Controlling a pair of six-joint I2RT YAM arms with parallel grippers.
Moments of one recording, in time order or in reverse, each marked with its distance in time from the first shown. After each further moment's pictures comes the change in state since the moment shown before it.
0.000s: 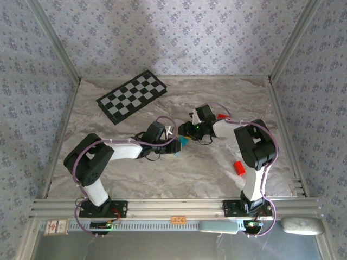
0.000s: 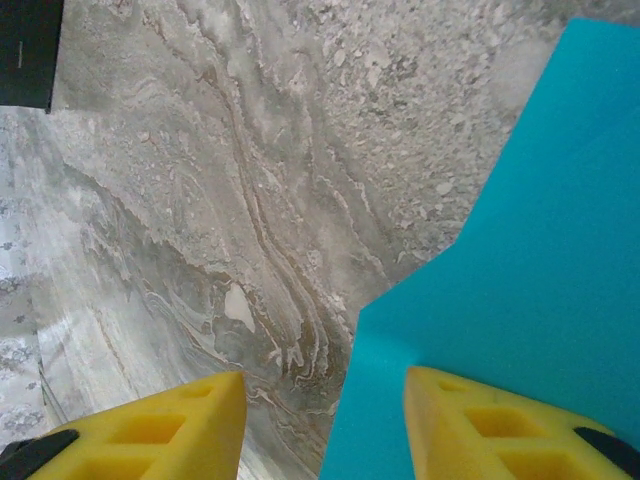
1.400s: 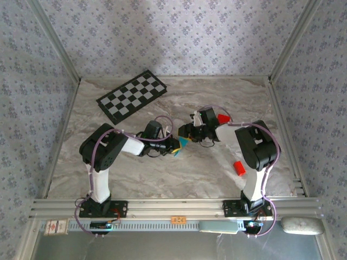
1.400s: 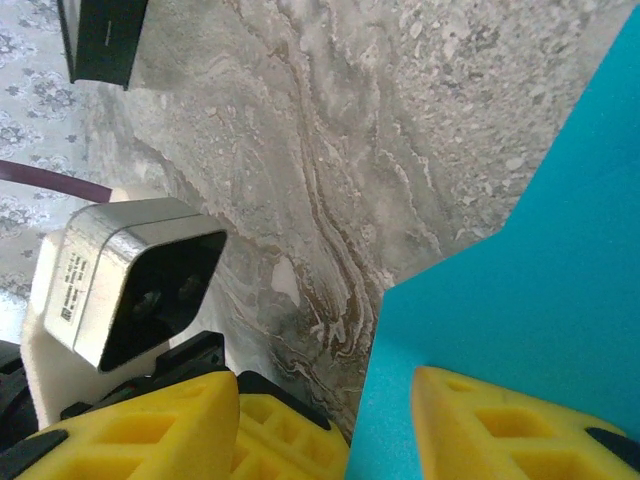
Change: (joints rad) left arm 0.101 0.225 -0.002 0.313 0.300 -0.338; right arm -0.021 -0.022 -0.104 0.188 -0.114 0.003
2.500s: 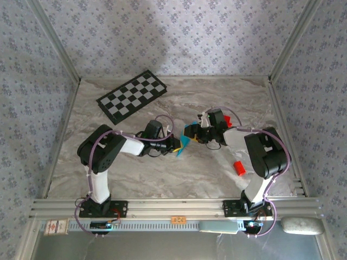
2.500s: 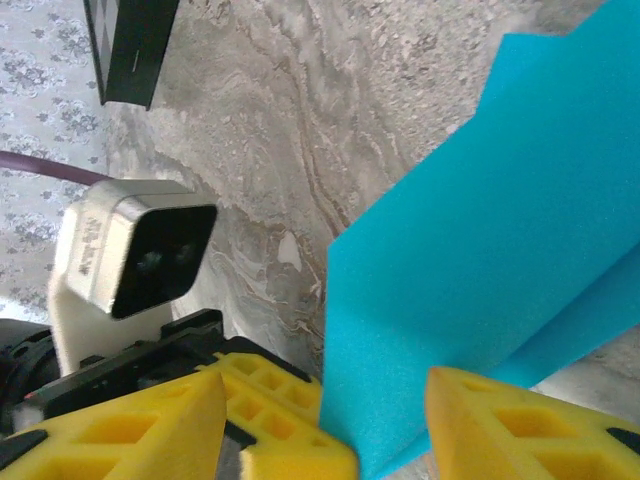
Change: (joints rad) left arm -0.009 -0.027 0.000 -0.010 -0.006 0.007; right arm -0.051 -0.135 -0.126 0.040 -0.015 0.018
